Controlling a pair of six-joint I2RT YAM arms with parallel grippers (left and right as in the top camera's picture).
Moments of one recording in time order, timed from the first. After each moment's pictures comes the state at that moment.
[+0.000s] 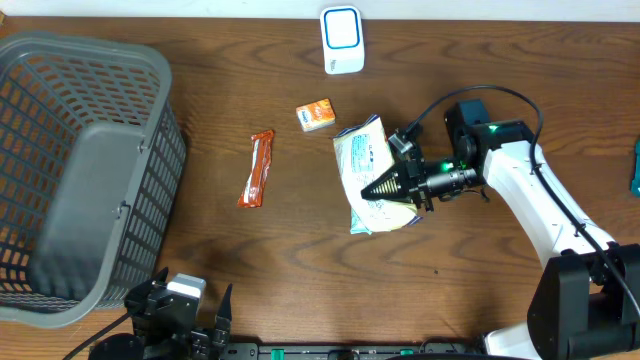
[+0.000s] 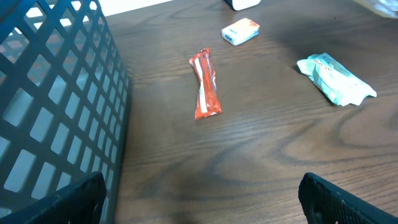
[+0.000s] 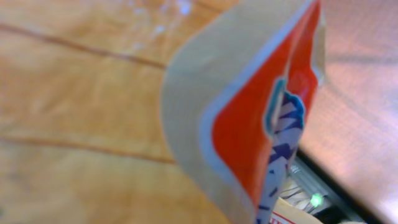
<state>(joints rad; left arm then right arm) 0.05 0.00 0.70 -1.20 0.24 0.24 0.18 1.67 1.20 -1.16 -1.29 0.16</state>
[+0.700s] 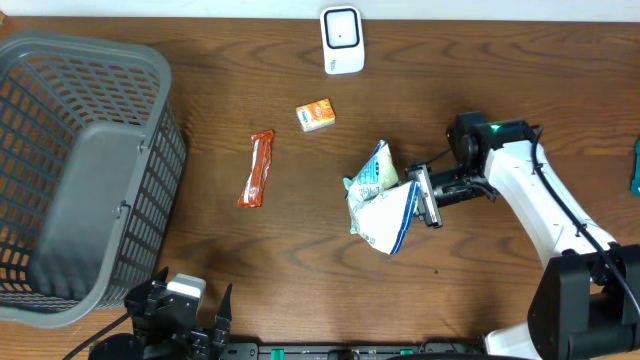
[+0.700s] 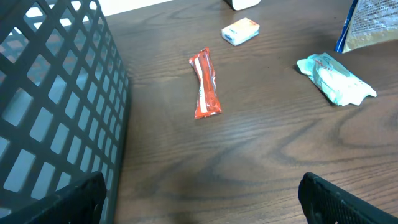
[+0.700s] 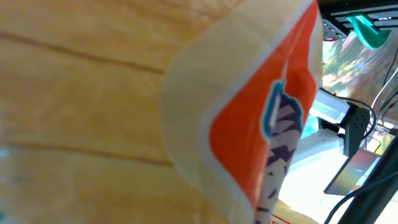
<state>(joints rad) 0.05 0.00 0.70 -1.20 0.24 0.24 0.17 1.67 1.20 -1.37 -1.34 0.84</state>
